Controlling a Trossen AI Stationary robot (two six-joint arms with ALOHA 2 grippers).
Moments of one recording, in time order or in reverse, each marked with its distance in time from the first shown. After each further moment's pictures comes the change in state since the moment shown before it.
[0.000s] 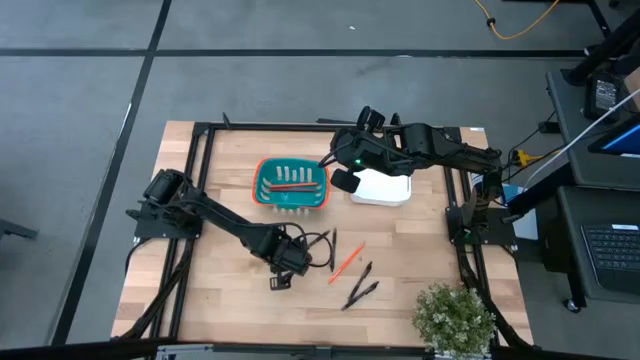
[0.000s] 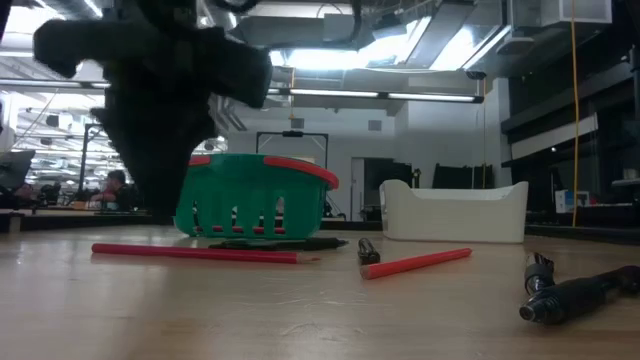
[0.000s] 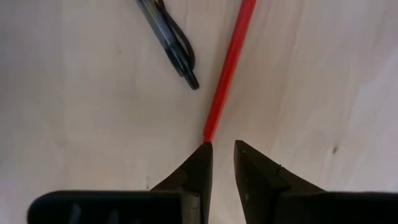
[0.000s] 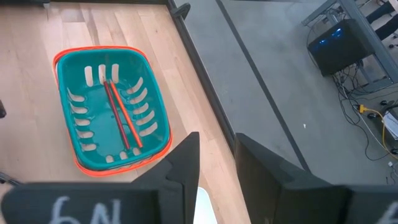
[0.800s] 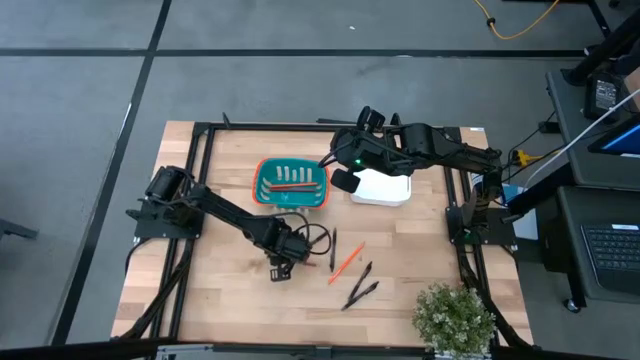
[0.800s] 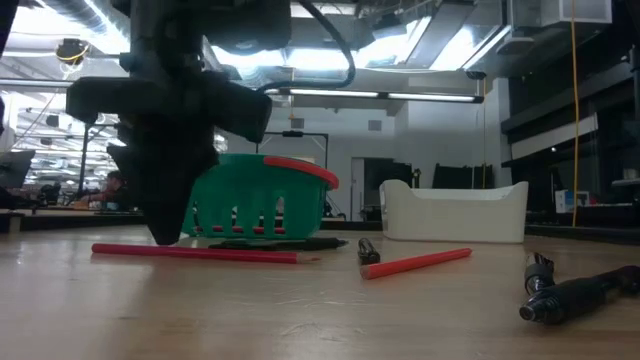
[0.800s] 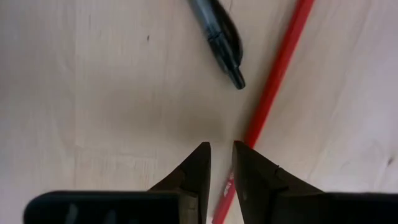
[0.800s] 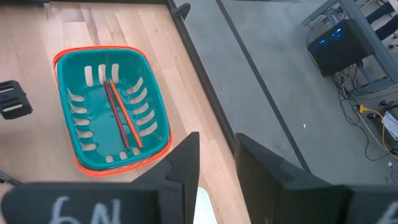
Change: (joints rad) left arm 0.080 -0.002 -0.086 0.069 0.039 0.053; right arm 0.000 0.000 0.000 0.000 0.000 -0.002
